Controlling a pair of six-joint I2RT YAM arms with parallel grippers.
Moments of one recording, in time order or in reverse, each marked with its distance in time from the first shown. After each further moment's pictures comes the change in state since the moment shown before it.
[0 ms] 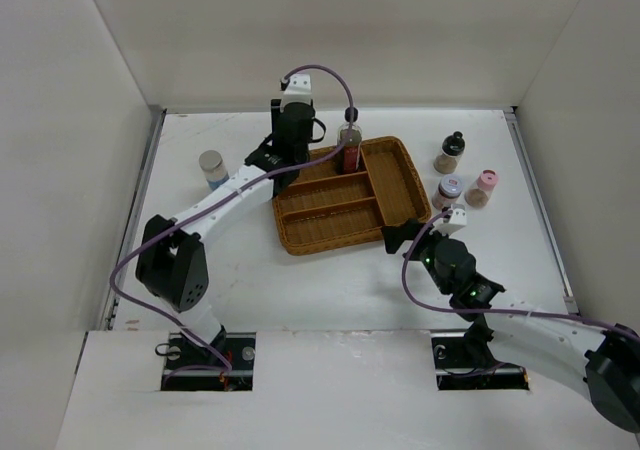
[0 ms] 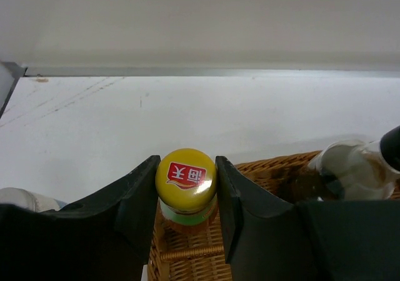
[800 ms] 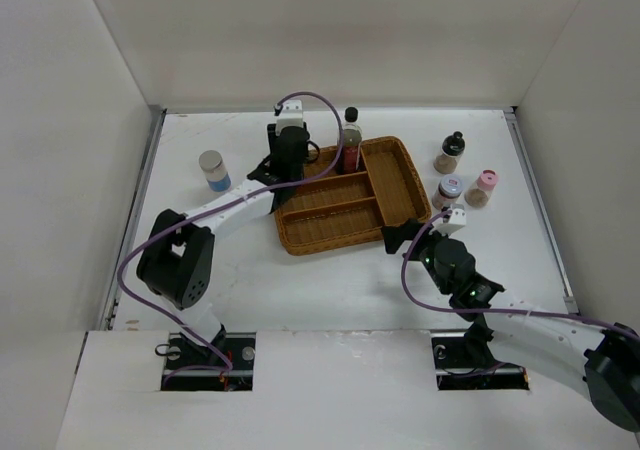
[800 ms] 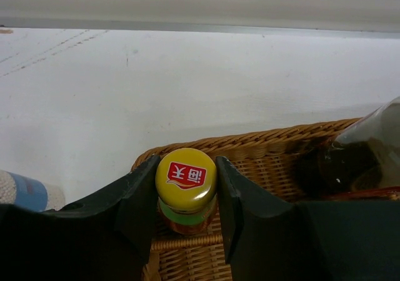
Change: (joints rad) left arm 0.035 0.042 -0.217 0.159 0.052 -0.090; right arm 0.000 0.006 0.000 0.000 0.000 0.000
